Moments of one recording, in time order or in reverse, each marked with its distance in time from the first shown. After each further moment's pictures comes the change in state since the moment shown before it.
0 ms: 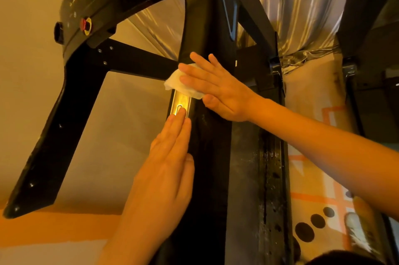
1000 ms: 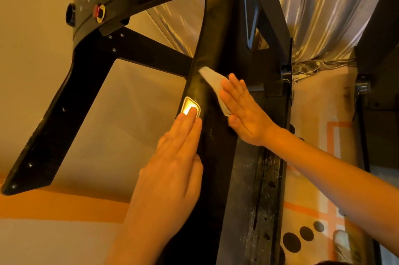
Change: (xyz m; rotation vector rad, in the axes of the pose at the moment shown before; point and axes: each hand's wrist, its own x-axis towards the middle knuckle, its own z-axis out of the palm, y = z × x) left_hand 0.021 0.011 0.002 0.044 0.057 -0.081; right_hand -0.047 0.031 0.026 0.036 0.078 0.067
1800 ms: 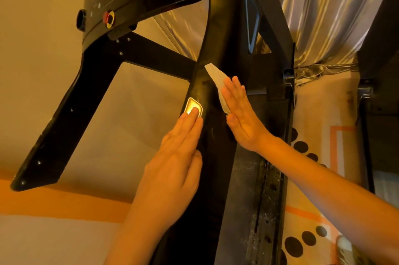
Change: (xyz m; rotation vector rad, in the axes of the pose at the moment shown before) left_hand 0.000 0.005 -0.007 -0.102 -0.065 -0.060; right_hand -0.001 -0.021 0.011 0.159 0.059 0.229
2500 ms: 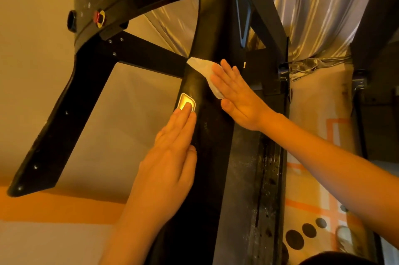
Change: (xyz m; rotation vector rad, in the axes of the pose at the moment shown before) left_hand 0.000 -0.002 0.003 0.037 -0.002 0.008; right_hand 0.026 0.008 -0.031 -0.168 -0.128 -0.165
